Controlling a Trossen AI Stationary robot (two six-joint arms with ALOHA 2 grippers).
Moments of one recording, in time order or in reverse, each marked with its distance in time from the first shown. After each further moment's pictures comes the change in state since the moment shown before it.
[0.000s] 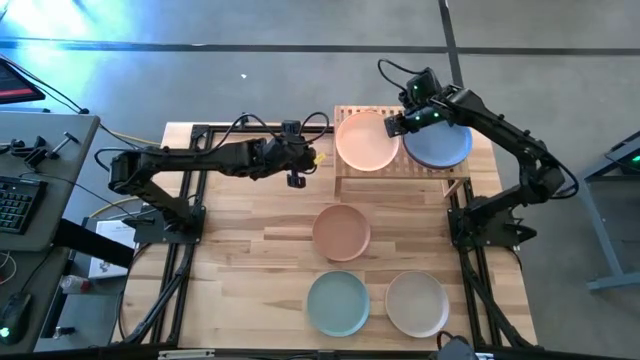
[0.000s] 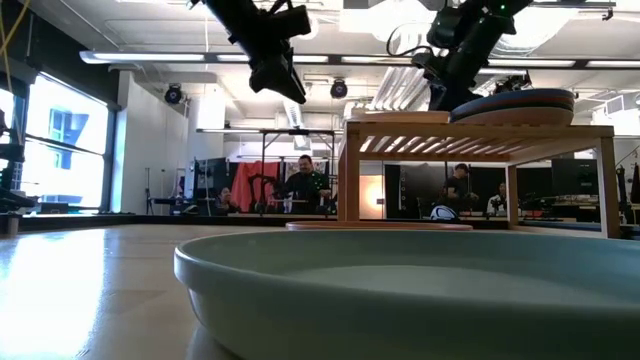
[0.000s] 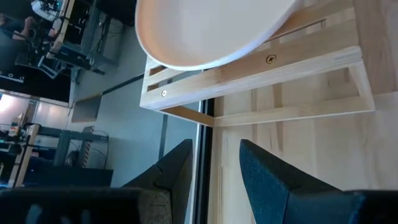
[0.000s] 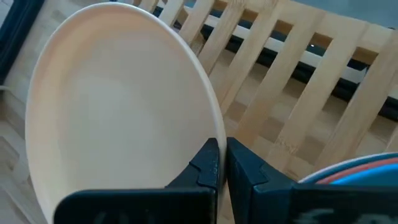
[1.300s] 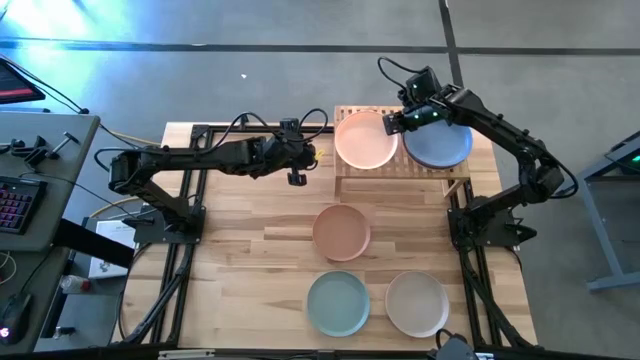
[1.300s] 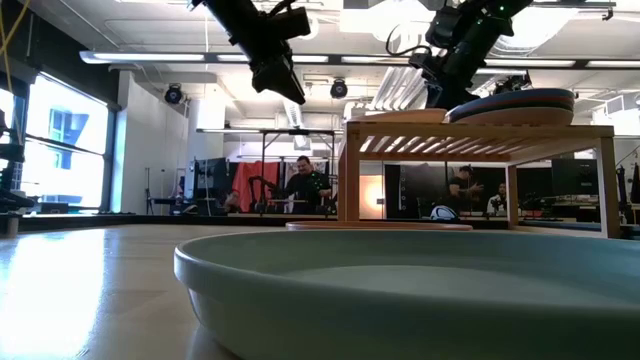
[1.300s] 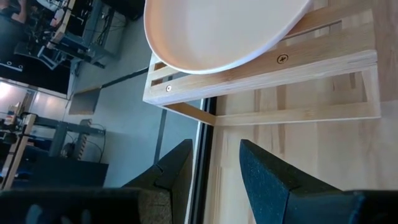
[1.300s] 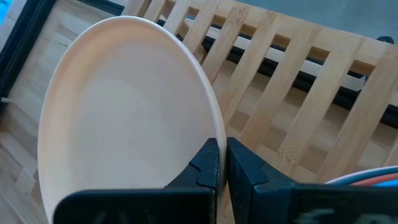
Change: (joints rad) left arm 0.012 0.000 0.000 0.006 -0.001 -0.044; right arm 0.000 0.005 0.000 0.037 0.009 0.027
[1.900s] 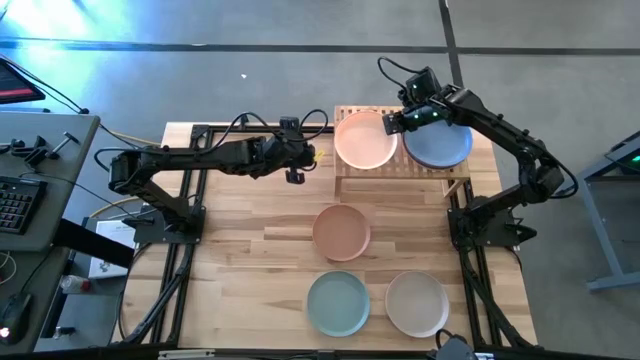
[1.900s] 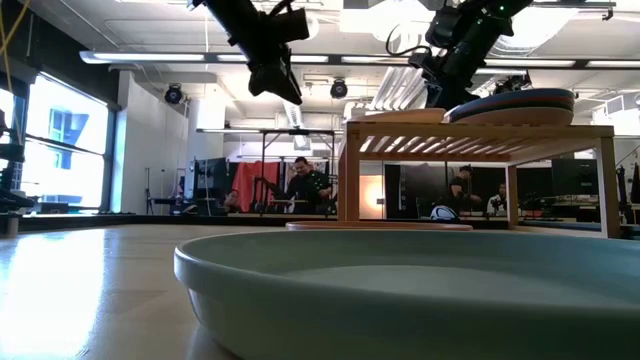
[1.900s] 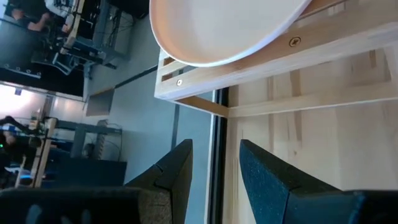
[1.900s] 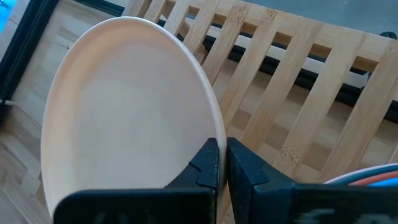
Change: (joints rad) left arm 0.000 0.000 0.000 -0.002 -0.047 0.084; right arm 0.000 0.000 0.000 0.000 -0.005 0.020
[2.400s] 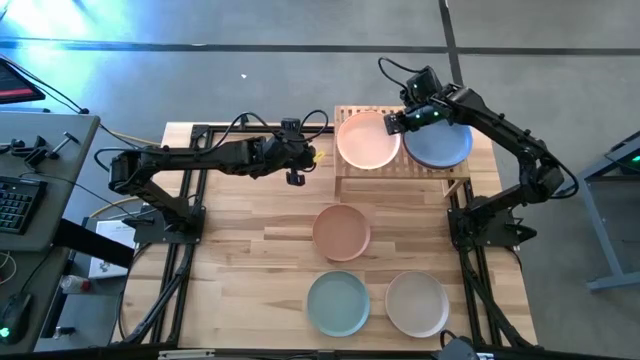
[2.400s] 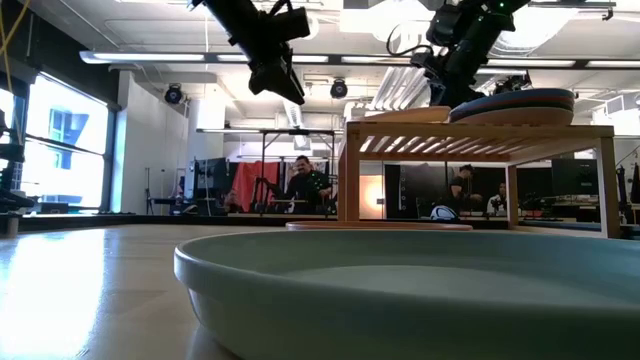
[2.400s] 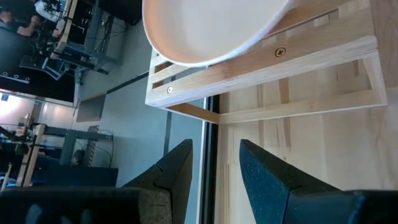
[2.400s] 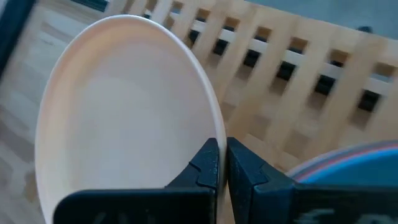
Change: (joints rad) left arm 0.000 0.000 0.000 0.000 0.043 -0.011; right arm 0.000 0.000 0.029 -0.067 0.042 -0.003
